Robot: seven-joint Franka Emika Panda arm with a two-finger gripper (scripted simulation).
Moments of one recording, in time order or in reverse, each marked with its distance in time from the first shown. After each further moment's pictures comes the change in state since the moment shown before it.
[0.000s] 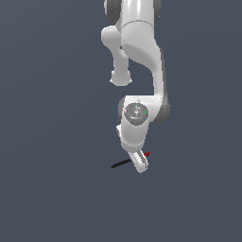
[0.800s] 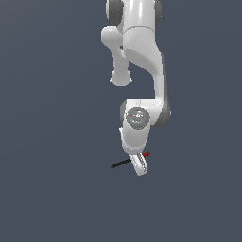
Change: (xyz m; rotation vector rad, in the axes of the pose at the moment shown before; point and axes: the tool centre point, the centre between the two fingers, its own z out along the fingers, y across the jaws) arm -0.002 -0.006 0.013 0.001 0.003 0.085
